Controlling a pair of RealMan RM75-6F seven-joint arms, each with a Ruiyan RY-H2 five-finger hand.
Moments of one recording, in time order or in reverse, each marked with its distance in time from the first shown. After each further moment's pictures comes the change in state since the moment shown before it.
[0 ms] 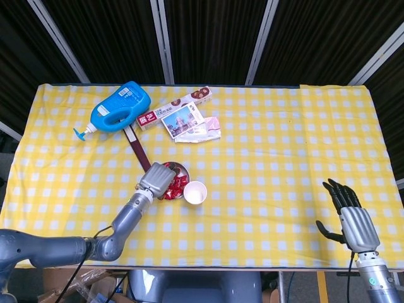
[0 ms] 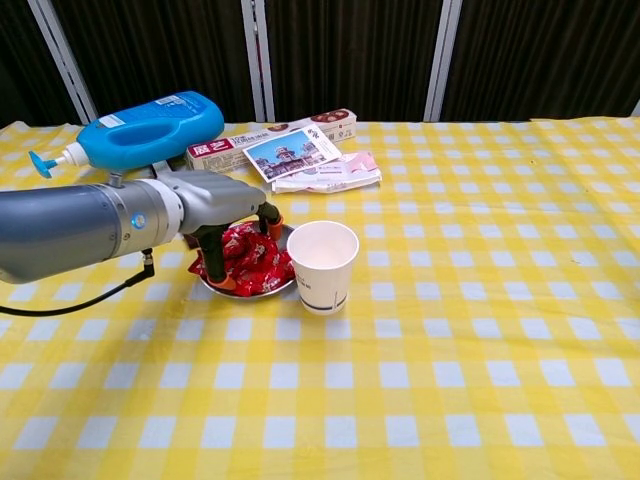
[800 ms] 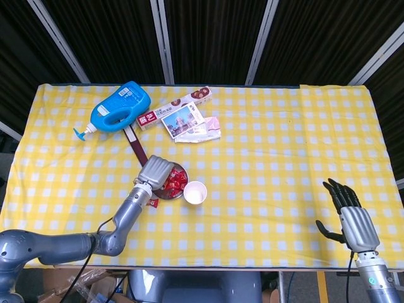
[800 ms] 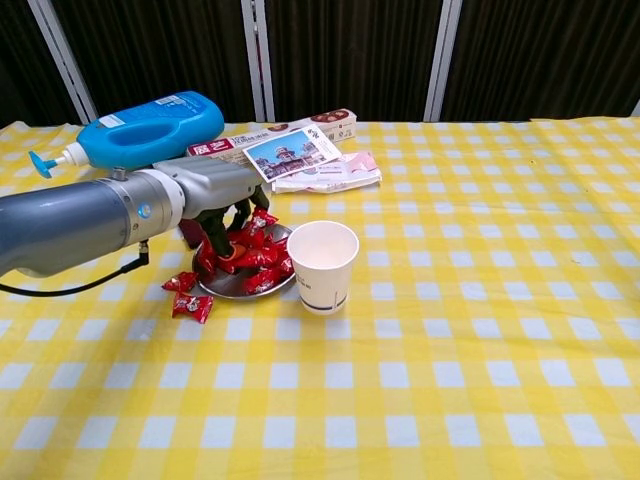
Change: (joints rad) left arm -0.007 -0.048 0.003 0.128 0.092 0.041 -0.136; right arm 0.000 -0.003 0.003 -0.001 0.007 0.000 0.001
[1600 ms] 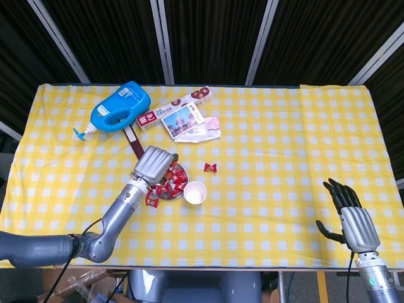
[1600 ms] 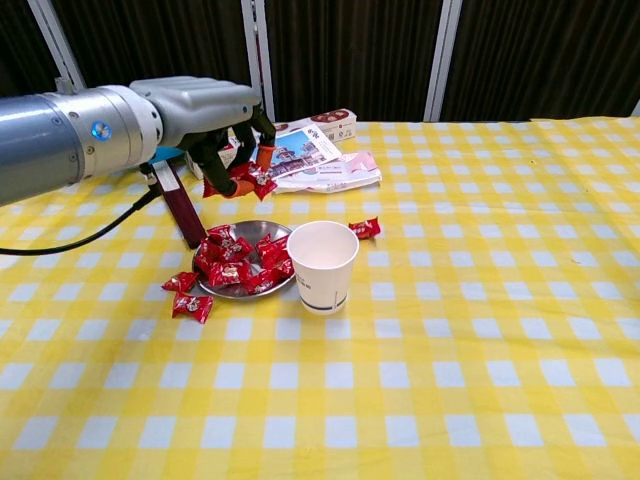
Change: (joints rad) left arm 0.012 0.188 -0.056 -0.302 0.082 0.109 -0.012; right arm -0.003 0.000 0.000 -0.001 -0.004 0.008 0.001
